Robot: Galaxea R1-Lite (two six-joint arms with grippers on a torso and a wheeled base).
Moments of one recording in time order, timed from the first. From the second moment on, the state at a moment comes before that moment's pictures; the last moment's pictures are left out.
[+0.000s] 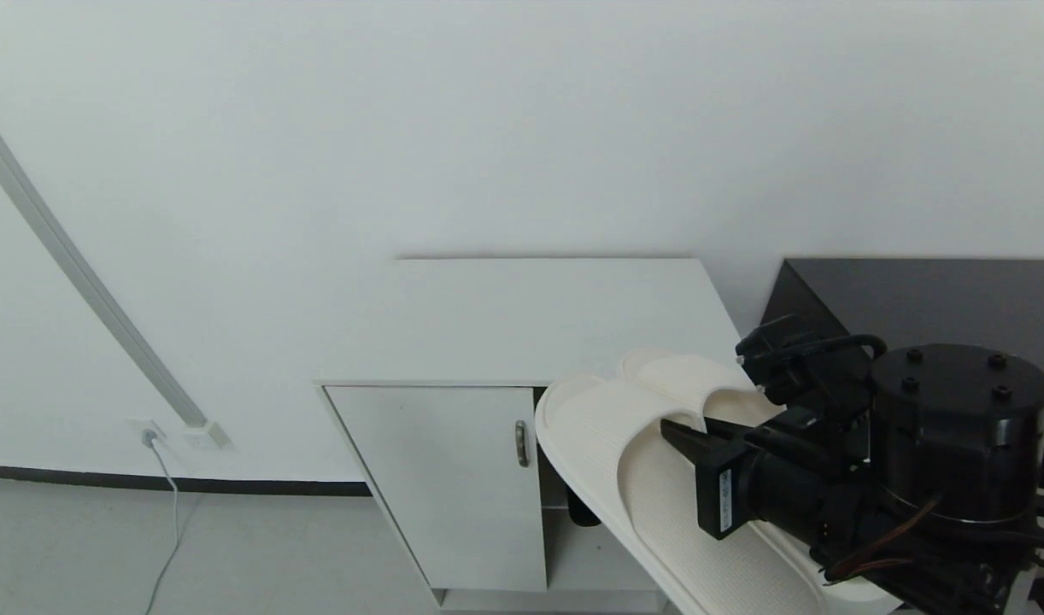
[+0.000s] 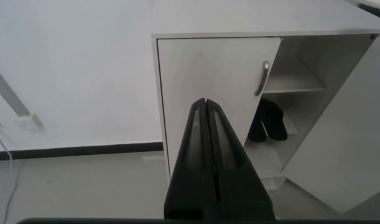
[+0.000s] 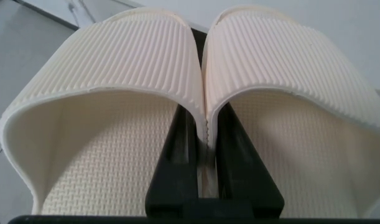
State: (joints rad) left arm 0.00 0.00 0.00 0.00 -0.07 0.00; right arm 0.90 1.56 -0.65 -0.65 -0.31 0.14
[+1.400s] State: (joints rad) left arm 0.00 0.00 0.00 0.00 -0.07 0.00; right arm 0.91 1.56 -0.64 -0.65 -0.31 0.14
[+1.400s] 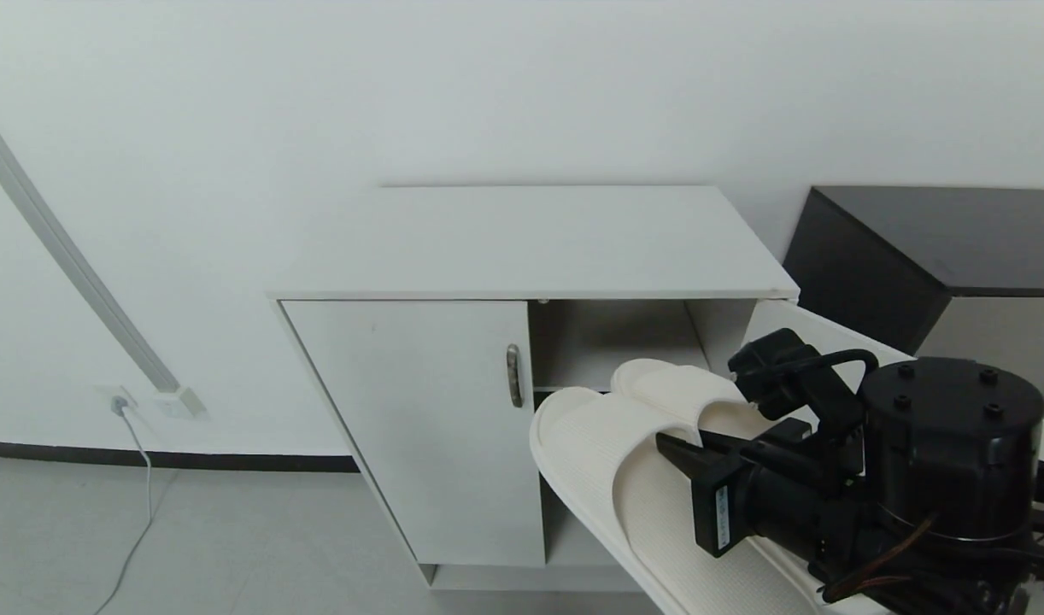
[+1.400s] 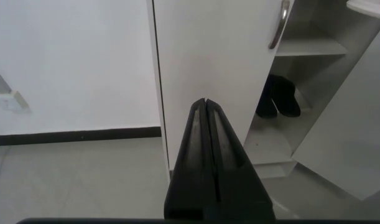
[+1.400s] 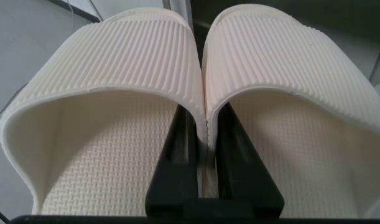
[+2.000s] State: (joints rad) left arm 0.00 0.00 0.00 0.00 -0.07 0.00; right arm 0.92 1.56 -0.63 -0.65 -0.31 0.14
